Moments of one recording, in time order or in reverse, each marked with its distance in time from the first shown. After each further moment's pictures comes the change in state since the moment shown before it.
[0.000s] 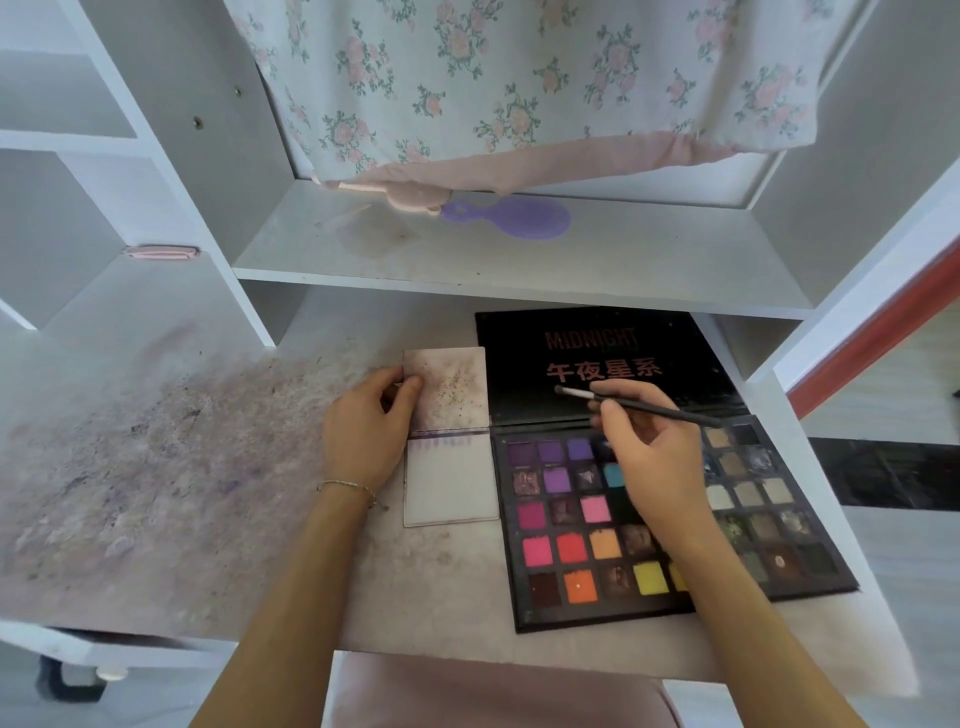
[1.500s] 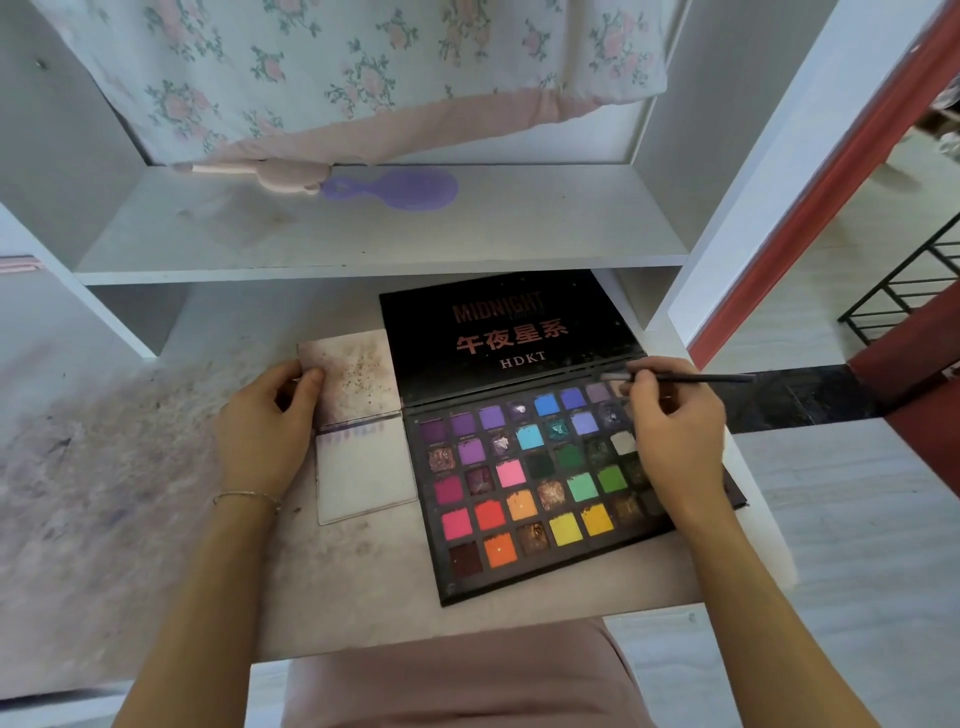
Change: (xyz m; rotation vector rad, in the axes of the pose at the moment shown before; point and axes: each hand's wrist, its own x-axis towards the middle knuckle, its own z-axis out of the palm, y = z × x) left_hand -0.003 0.005 0.001 0.024 -0.008 0.011; right_hand -0.016 0.009 -0.073 -0.209 0.336 0.081
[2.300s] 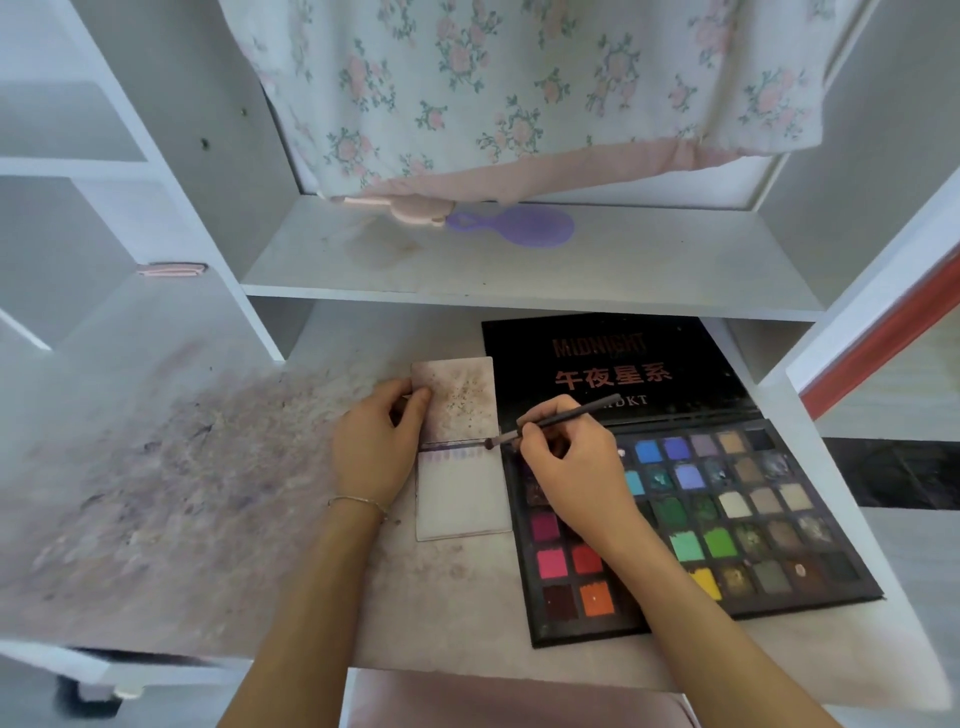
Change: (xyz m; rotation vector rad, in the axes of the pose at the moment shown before) left_hand 0.001 -0.002 -0.001 0.006 0.010 0.000; right_hand -0.029 -0.029 0.116 0.030 -0.520 -0.081
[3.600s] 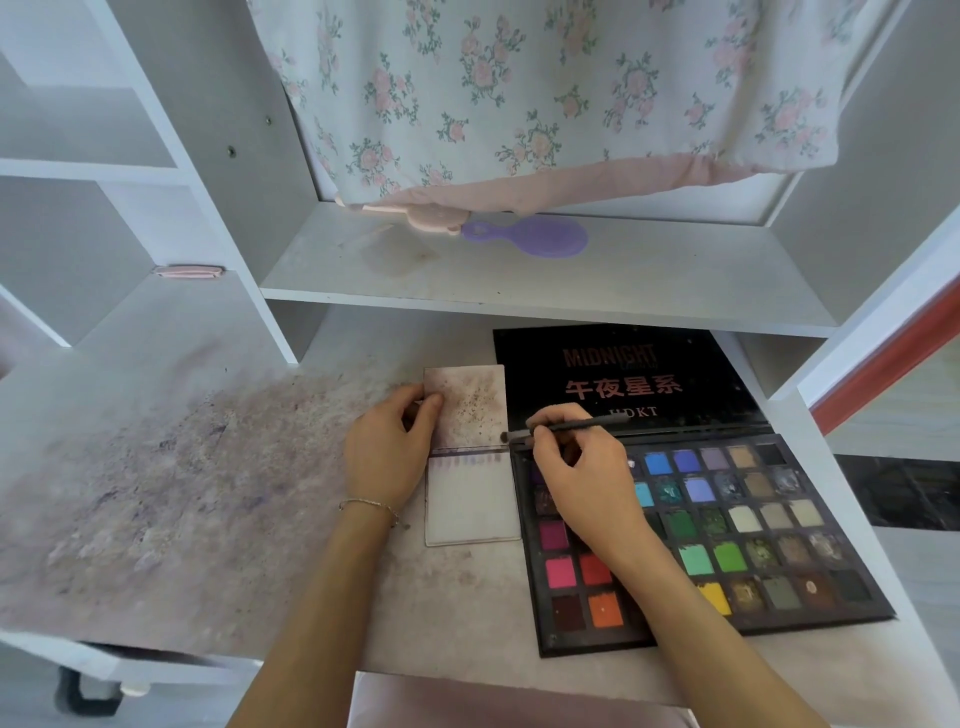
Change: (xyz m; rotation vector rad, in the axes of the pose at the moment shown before) left_hand 0.001 -0.004 0.002 -0.034 0.004 0.001; right_hand 0.001 0.000 0.001 -0.014 0.011 -0.034
